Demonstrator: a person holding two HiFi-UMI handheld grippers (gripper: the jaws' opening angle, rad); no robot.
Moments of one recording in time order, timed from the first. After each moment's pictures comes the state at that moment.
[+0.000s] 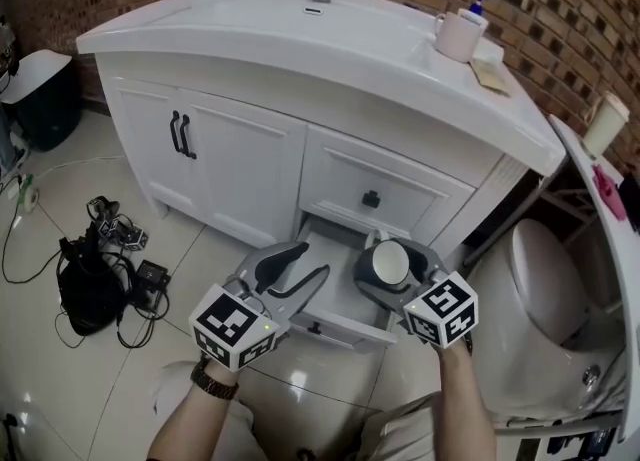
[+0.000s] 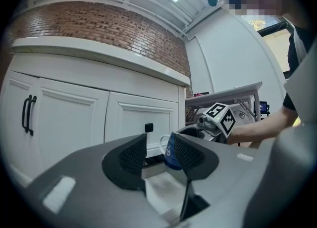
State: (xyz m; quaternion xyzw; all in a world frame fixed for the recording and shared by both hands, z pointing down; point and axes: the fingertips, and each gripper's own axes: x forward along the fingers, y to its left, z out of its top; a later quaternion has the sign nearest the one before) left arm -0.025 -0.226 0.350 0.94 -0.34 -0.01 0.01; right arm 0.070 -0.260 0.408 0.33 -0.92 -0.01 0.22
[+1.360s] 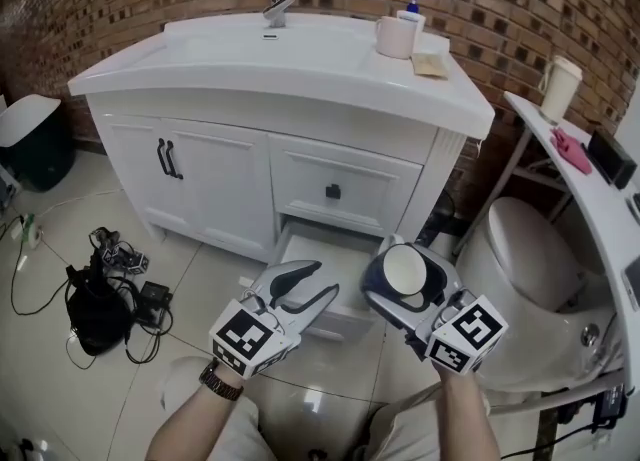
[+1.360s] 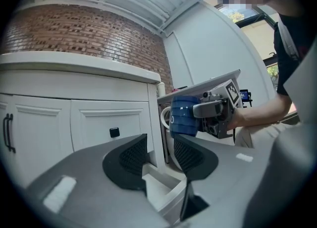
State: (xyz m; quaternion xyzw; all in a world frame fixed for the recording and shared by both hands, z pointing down) left arm 0.045 -0.163 0.346 0.96 -0.27 0.03 -0.07; right arm 0.121 -0.157 0.310 0.37 -0.93 -0.03 0.02
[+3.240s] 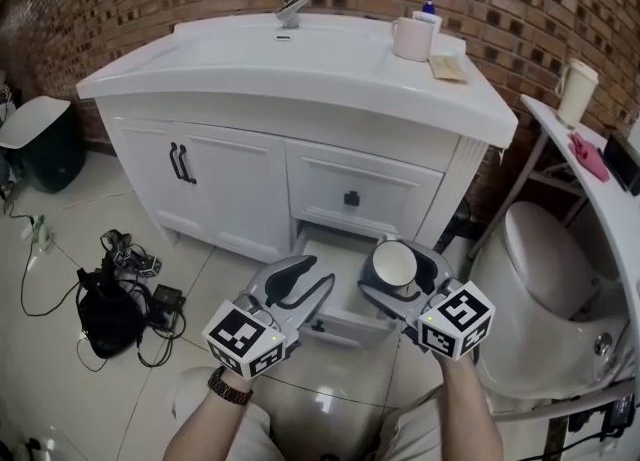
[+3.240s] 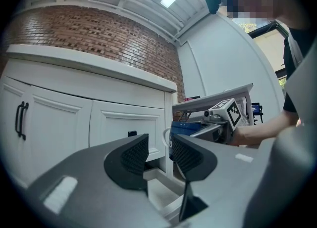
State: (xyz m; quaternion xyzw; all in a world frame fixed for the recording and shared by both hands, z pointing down) left arm 0.007 -0.185 0.329 0.95 -0.32 -0.03 -0.02; right arm 0.091 -0.202 0.343 0.36 -0.93 -0.01 0.08
